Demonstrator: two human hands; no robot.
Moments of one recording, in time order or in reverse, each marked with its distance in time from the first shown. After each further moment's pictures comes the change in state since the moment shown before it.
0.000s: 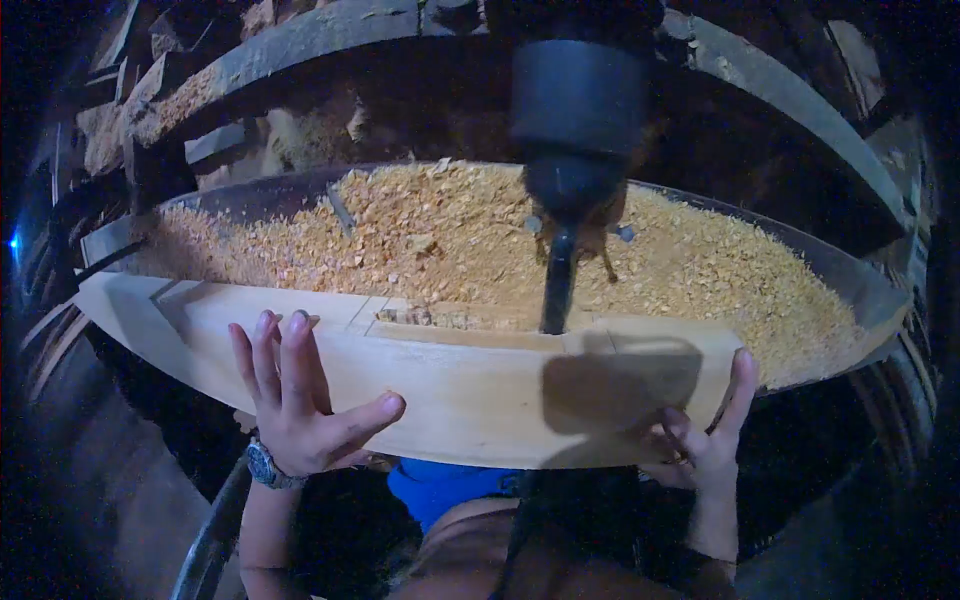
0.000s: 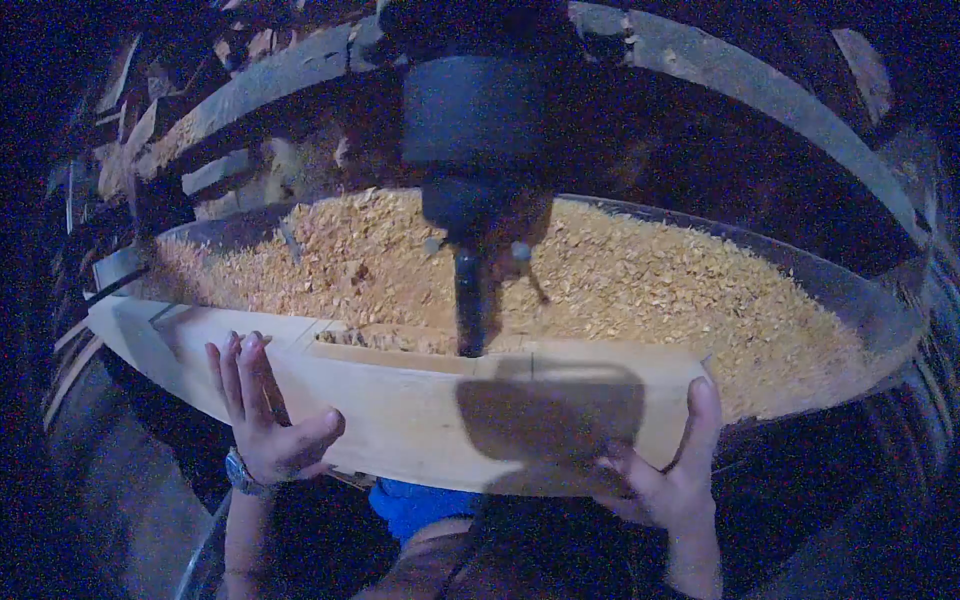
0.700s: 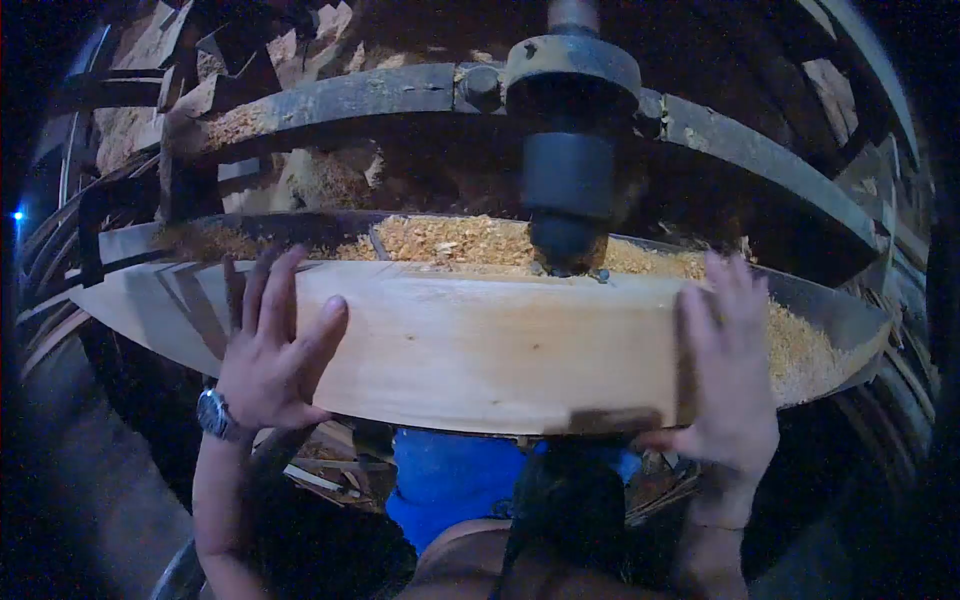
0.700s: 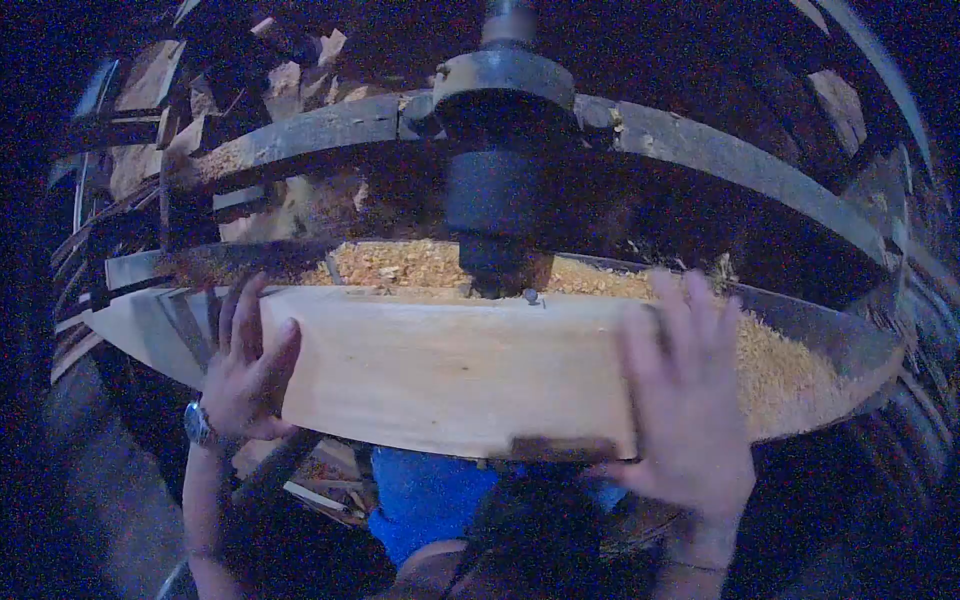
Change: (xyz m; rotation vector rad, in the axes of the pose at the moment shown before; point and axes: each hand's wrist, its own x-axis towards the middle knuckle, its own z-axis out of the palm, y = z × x) left_hand 0.027 -0.080 -0.029 -0.059 -0.285 -0.016; right_hand 0.094 -0.133 -0.024 -0.794 -0.237 -0.598
